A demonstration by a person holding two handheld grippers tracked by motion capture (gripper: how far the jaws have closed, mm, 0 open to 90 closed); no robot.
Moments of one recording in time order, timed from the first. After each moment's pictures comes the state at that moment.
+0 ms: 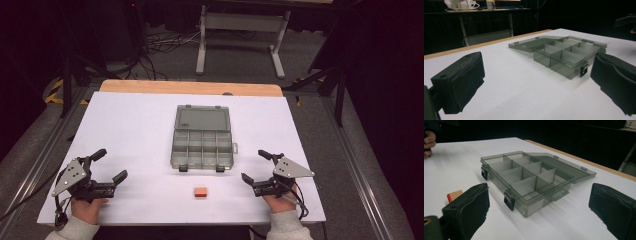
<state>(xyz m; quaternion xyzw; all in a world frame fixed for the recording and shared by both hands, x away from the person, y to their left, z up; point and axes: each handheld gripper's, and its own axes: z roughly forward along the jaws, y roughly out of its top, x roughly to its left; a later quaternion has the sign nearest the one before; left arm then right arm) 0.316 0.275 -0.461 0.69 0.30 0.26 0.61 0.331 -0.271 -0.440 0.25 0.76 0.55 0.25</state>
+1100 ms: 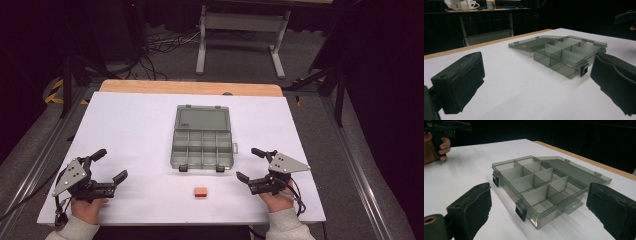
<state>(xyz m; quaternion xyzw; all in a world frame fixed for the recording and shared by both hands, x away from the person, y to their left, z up) 0.316 0.275 -0.461 0.69 0.30 0.26 0.61 0.336 -0.256 -0.426 0.23 0.77 0.56 0.21</state>
